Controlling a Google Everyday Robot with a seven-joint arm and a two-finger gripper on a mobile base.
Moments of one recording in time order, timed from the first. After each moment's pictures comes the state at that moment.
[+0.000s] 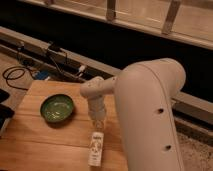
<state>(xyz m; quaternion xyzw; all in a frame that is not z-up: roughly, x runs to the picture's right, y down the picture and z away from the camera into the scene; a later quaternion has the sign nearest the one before) -0.040 0.202 0.790 -0.28 0.39 0.65 0.59</state>
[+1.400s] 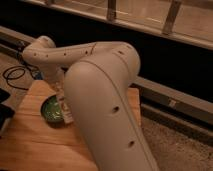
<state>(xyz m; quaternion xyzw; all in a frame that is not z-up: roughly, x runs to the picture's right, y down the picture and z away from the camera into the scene) -0.248 -0.008 0.761 -0.24 0.12 0.55 0.79</state>
